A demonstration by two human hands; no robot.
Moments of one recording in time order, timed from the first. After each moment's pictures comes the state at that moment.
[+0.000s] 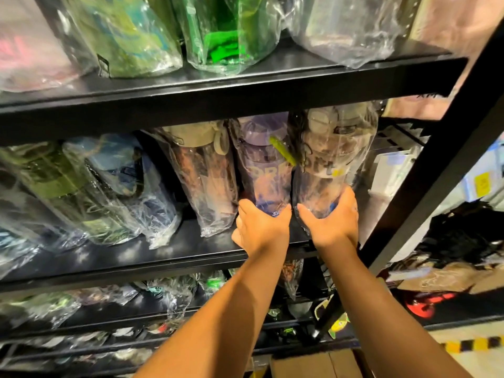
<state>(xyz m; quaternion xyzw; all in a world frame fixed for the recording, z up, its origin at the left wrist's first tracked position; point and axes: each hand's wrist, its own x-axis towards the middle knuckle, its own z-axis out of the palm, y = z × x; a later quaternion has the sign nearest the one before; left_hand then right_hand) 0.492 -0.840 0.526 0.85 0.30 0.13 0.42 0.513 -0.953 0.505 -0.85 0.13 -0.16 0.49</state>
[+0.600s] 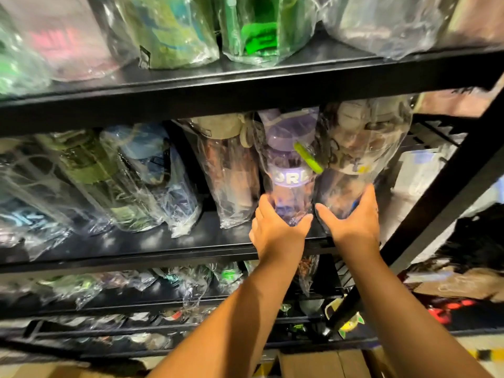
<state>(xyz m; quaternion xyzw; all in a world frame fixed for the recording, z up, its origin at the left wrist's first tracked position) 0.471 -0.823 0.507 0.85 0.22 0.13 0.46 0.503 -0.953 0.507 -0.85 0.10 -0.15 0.50</state>
